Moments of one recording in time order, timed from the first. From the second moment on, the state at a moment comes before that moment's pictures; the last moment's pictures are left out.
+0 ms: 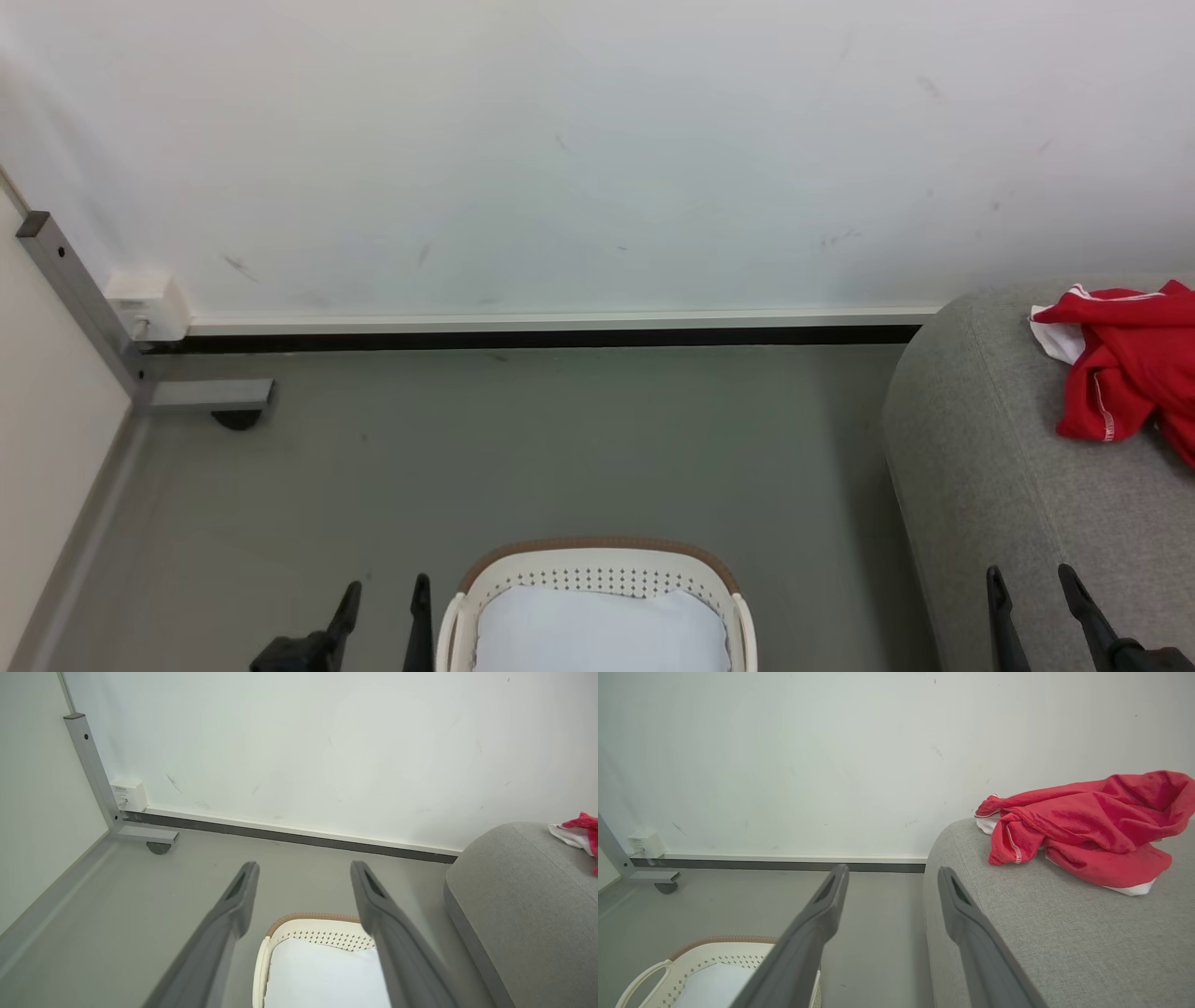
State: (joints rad) left arm -0.04 0.10 -0.22 0.34 -0.30 0.13 -0.26; right arm 0.00 -0.05 -0.07 0.34 0.13 0.13 -0.26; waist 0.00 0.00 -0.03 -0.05
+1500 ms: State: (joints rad) left arm -0.04 0.06 -0.09 0.34 -0.76 0.00 -0.12; right arm -0.02 -0.04 -0.09 0.33 0.67 0.13 -0.12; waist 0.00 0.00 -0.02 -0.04
